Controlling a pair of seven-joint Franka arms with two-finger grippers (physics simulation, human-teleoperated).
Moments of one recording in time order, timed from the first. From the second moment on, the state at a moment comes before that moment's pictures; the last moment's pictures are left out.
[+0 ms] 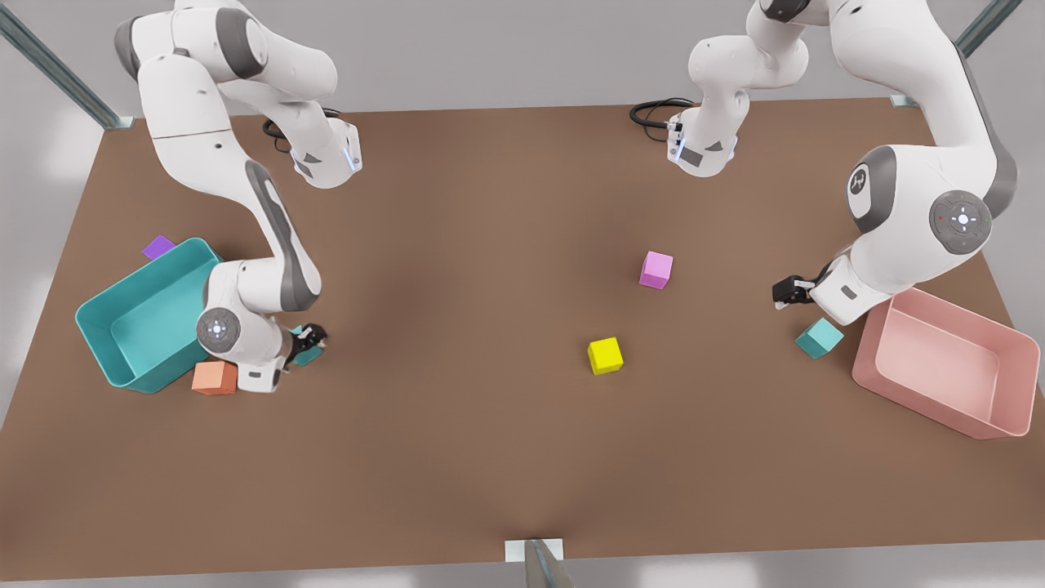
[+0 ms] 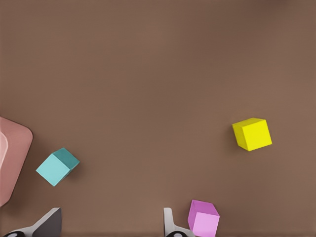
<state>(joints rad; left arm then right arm) -0.04 0.22 -0.04 -1.51 0.00 1.64 0.04 0.00 0.41 0.07 -1.95 -0.01 2.21 -0.58</state>
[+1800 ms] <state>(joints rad) -0.01 0.24 -0.04 -1.50 0.00 1.64 0.04 -0.08 0.49 0.07 -2.08 0.12 2.37 -0.98</state>
